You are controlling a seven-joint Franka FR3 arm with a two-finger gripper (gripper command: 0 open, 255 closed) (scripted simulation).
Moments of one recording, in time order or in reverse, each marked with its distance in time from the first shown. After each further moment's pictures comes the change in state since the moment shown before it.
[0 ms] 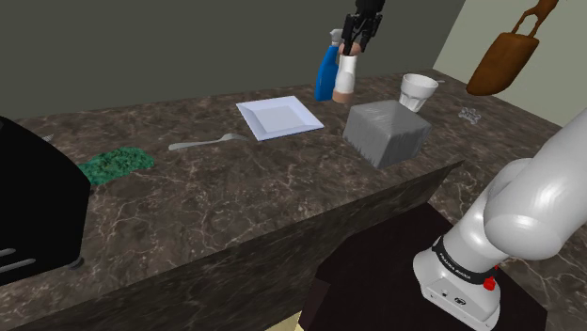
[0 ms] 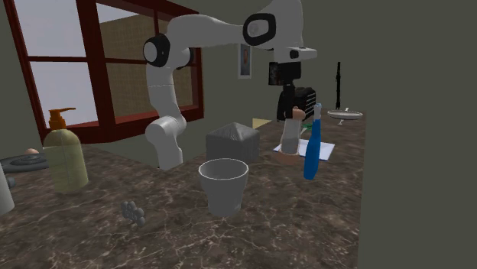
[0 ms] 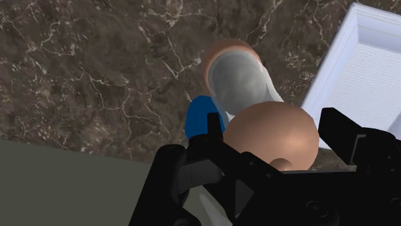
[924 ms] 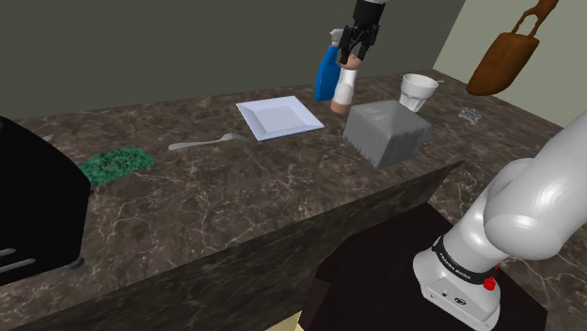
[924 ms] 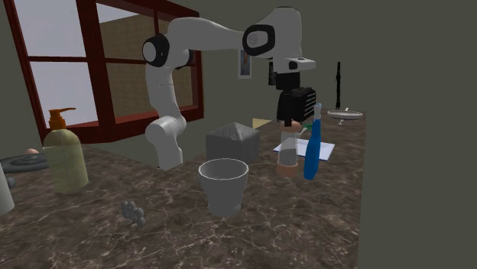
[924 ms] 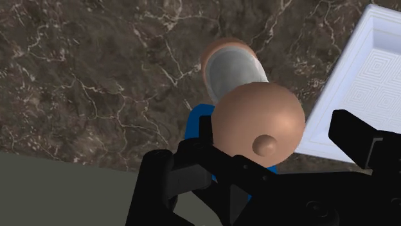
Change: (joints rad) arm -0.001 -0.012 0.000 -0.089 -0.004 0.078 0.000
